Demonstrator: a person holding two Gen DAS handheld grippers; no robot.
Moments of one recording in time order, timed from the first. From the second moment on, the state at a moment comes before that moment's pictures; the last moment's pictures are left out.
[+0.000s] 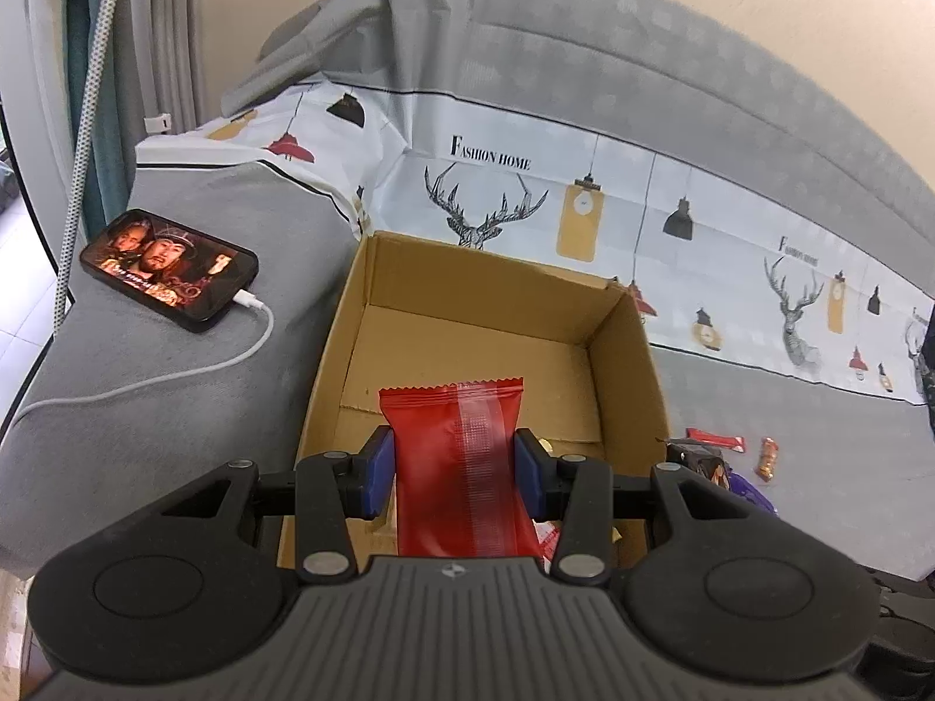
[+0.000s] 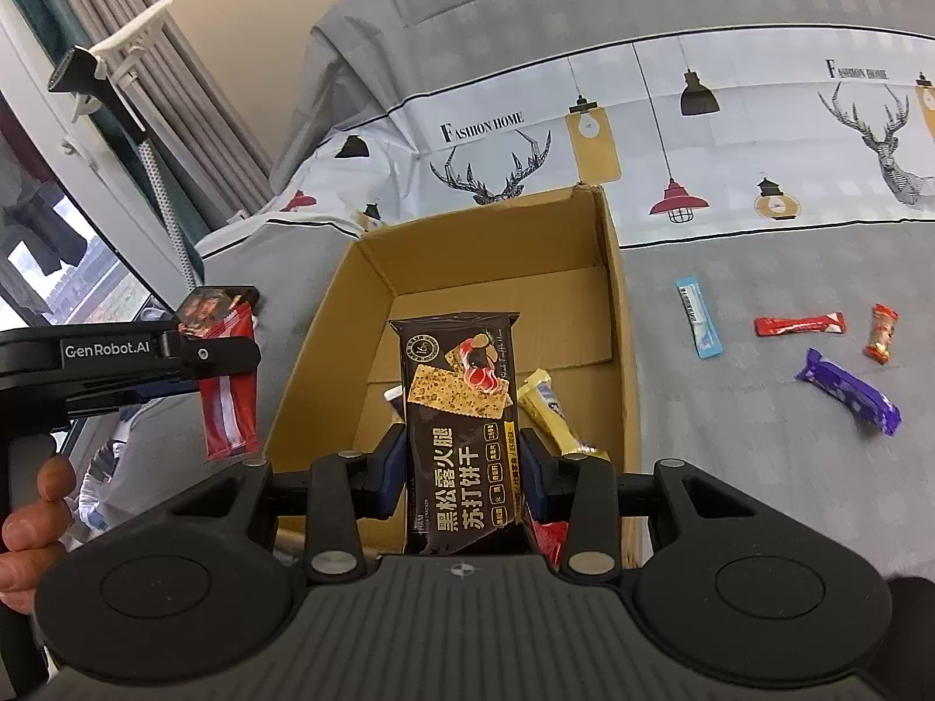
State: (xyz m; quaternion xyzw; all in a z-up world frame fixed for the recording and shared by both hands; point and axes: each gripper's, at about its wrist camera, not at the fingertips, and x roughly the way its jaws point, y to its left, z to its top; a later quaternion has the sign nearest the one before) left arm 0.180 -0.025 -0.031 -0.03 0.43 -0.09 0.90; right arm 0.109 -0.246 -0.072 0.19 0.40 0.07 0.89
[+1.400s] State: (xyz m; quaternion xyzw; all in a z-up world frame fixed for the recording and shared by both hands) left arm 0.225 -0.028 -0.116 0.02 0.51 -0.04 0.86; right arm 0.169 -0.238 -0.110 0.19 0.45 0.04 0.87
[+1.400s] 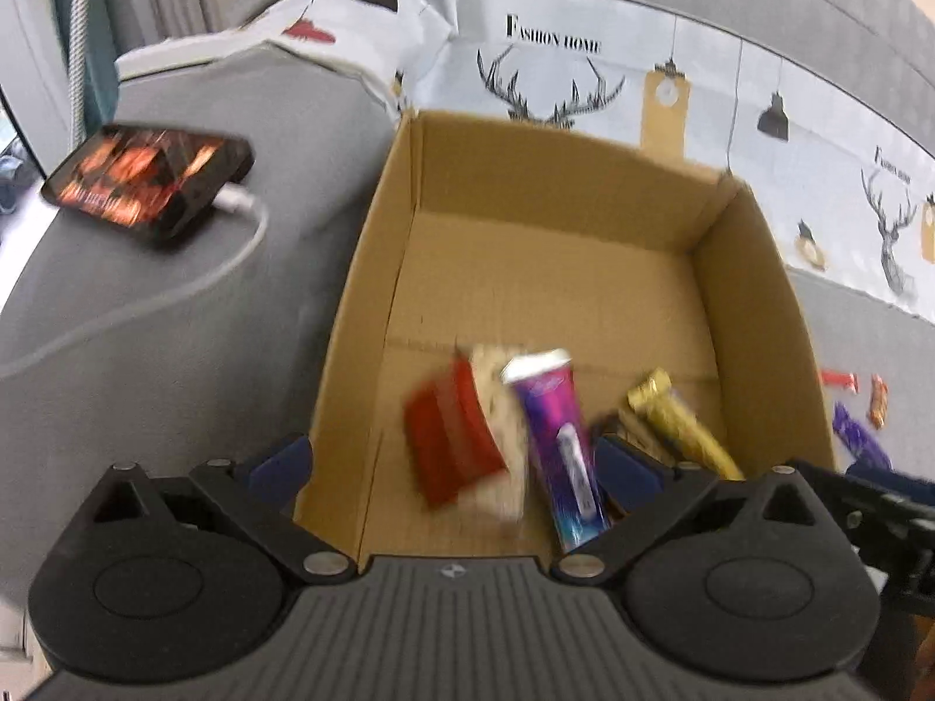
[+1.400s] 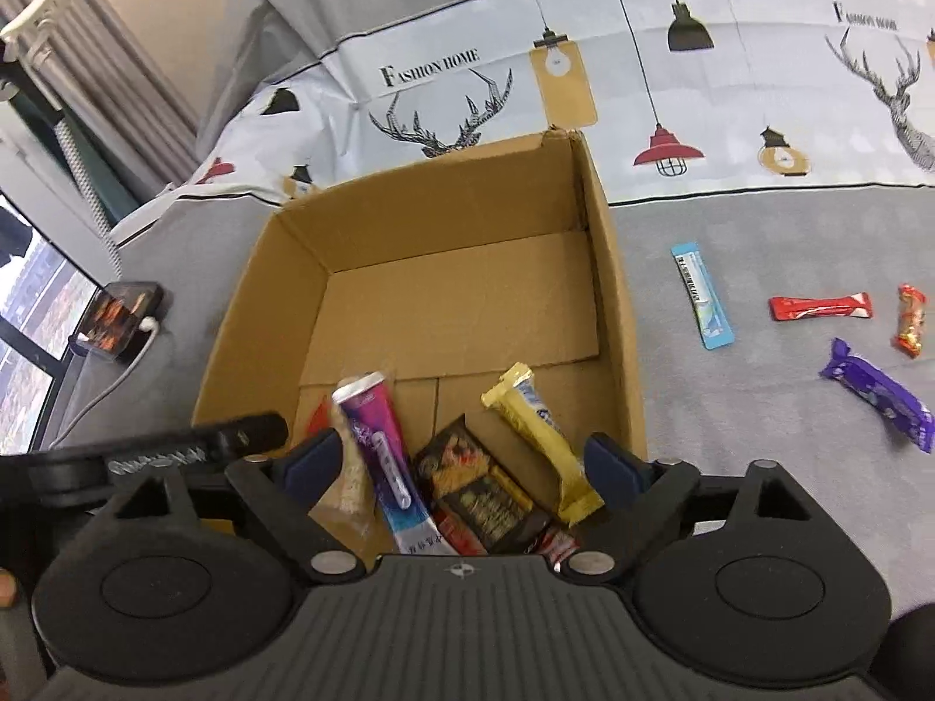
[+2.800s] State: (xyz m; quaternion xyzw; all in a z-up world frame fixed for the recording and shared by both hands) left arm 0.029 -0.039 -0.048 0.06 0.45 -0.02 0.89; right arm -0.036 -0.204 -0.034 0.04 0.28 0.05 0.96
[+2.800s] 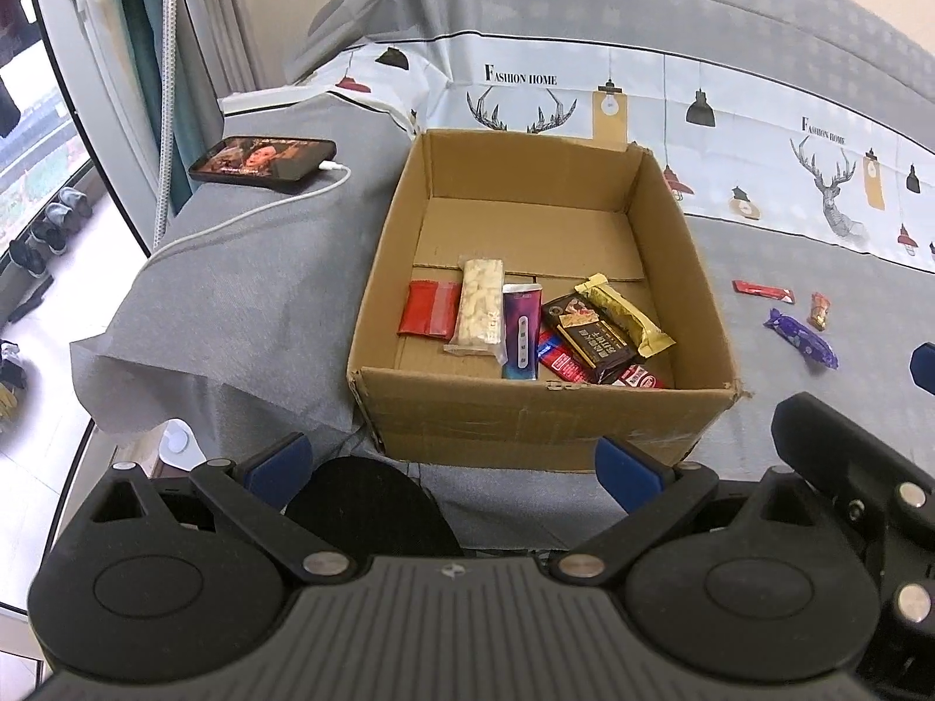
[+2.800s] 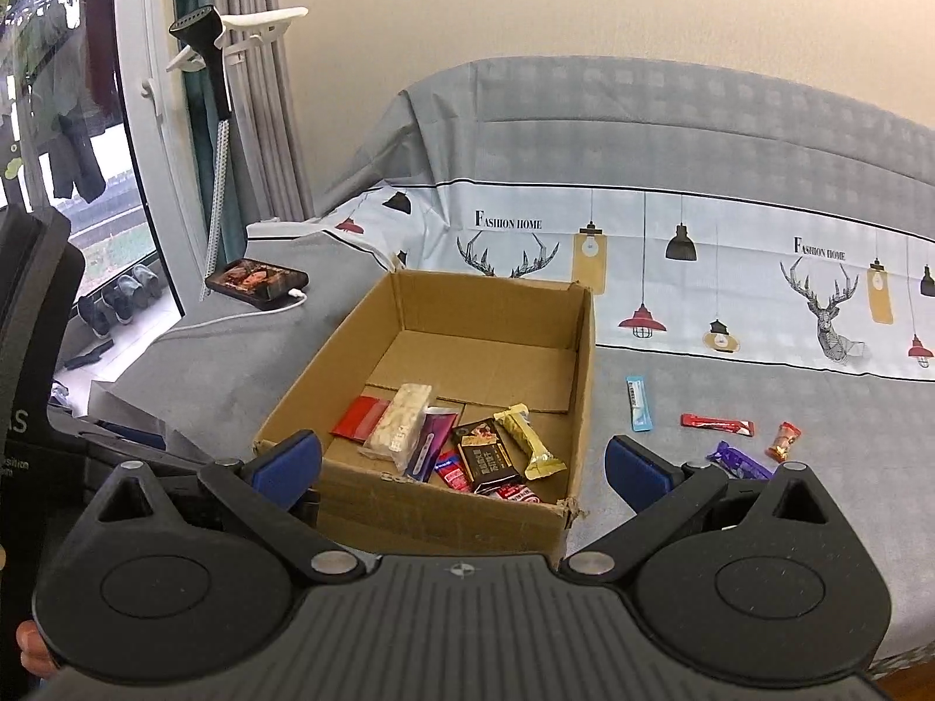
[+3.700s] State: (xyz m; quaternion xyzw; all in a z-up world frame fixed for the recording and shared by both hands) left arm 0.045 -0.073 -0.056 0.11 0.48 -0.03 0.87; right arm -0.033 -0.240 -0.052 0.09 0.28 0.05 0.95
